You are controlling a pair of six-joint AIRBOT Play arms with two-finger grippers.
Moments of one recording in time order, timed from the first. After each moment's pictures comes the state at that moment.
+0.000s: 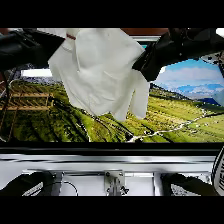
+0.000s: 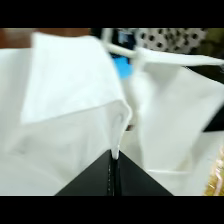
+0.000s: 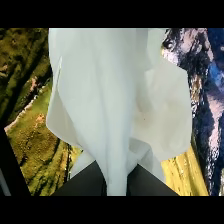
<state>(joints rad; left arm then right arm) -0.32 -1.00 1.55 0.97 -0.84 -1.18 0.28 -1.37 1.98 -1.03 1.50 0.84</state>
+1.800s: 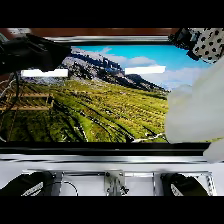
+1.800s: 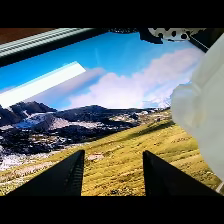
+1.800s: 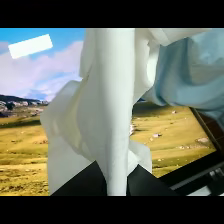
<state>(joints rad) -0.32 -1.04 1.55 1.01 -0.91 -1.20 0.27 -0.77 1.98 -2.25 1.83 1.71</state>
